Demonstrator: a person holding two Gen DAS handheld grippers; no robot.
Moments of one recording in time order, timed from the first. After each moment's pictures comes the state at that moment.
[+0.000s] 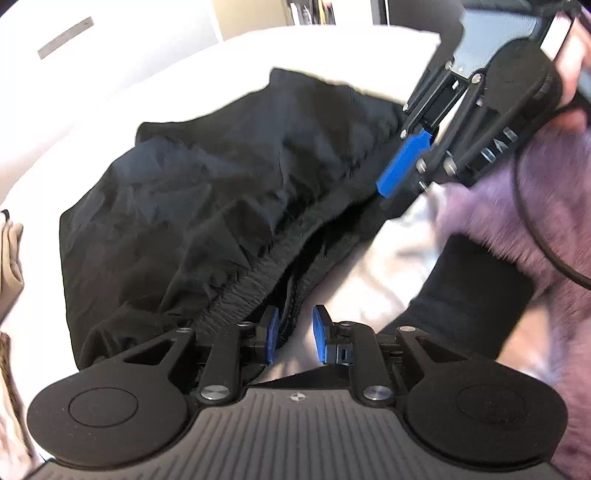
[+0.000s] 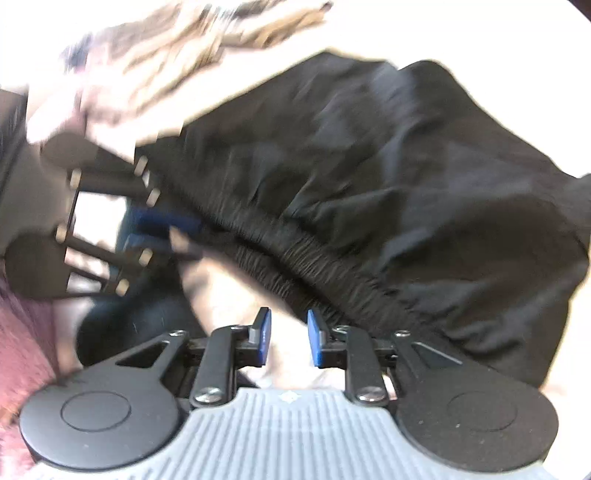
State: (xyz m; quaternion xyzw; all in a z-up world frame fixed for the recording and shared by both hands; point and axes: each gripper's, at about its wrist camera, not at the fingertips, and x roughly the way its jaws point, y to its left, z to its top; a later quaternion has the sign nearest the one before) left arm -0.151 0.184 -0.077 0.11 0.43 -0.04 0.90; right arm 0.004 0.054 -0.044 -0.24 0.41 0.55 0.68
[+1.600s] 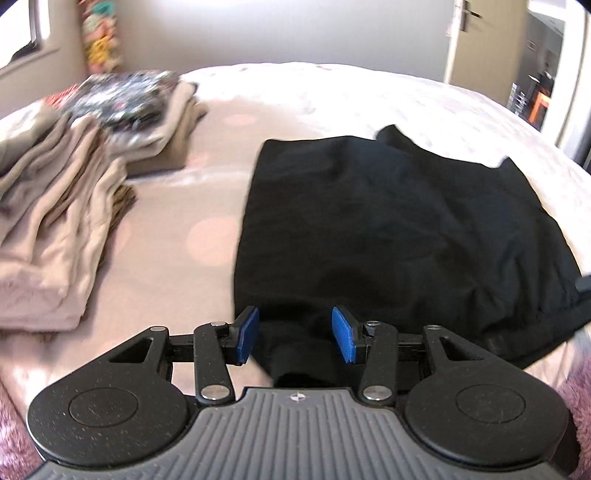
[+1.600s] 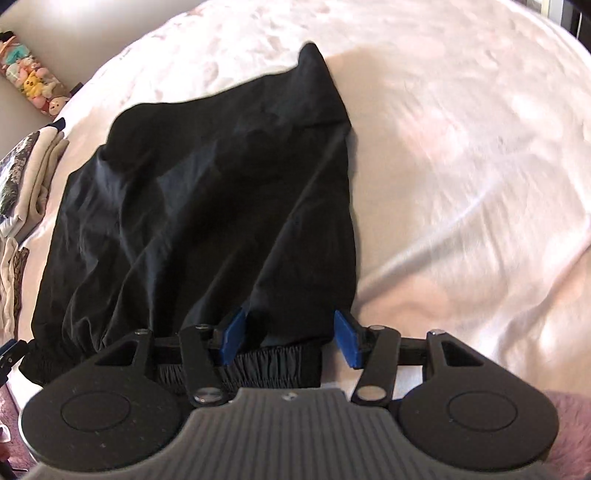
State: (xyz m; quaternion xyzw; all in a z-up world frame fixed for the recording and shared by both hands) left arm -0.160 0.294 -0.046 -0.12 0.40 0.25 0.87; right arm 0.133 -0.038 -0.059 0.00 0.57 0.27 0.78
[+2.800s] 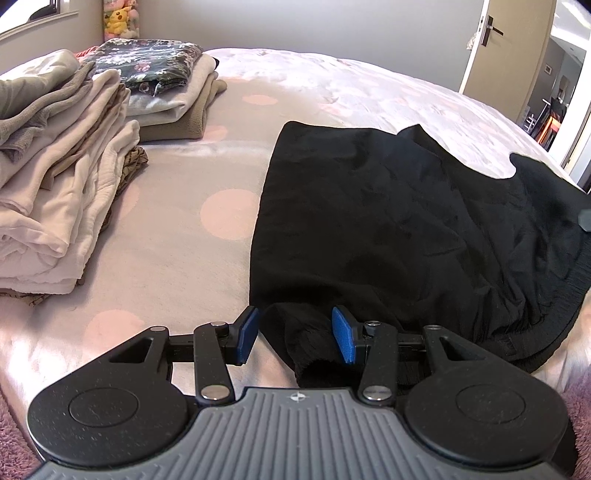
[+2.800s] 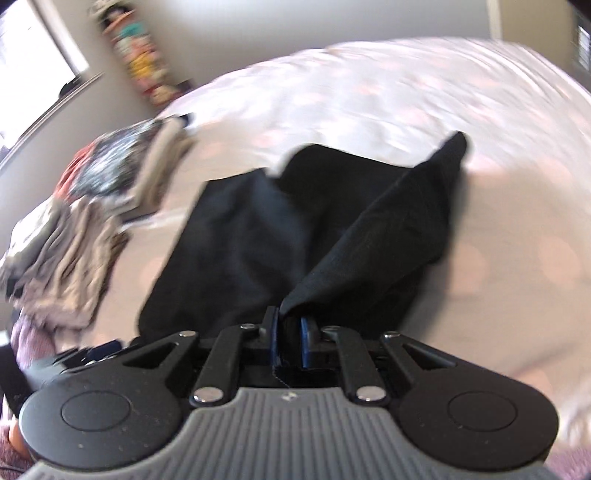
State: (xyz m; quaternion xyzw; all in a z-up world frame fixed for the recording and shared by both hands) left arm -0.175 0.313 -0.058 -0.18 0.39 0.25 0.87; right arm 0.054 0.079 0.025 -0.05 0.45 0.44 0.78
